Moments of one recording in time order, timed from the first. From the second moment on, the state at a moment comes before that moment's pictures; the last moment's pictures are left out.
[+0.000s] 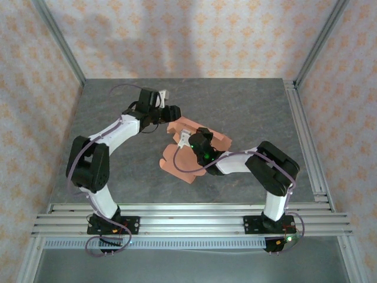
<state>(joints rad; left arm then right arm) -0.30 1.80 1.29 -0.25 0.41 -0.52 0.85 1.81 0.84 0.54 0.77 -1.08</state>
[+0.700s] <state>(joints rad) -0.33 1.85 1.31 -0.25 0.59 -0.61 0.85 1.81 0.84 0.54 0.77 -1.09</state>
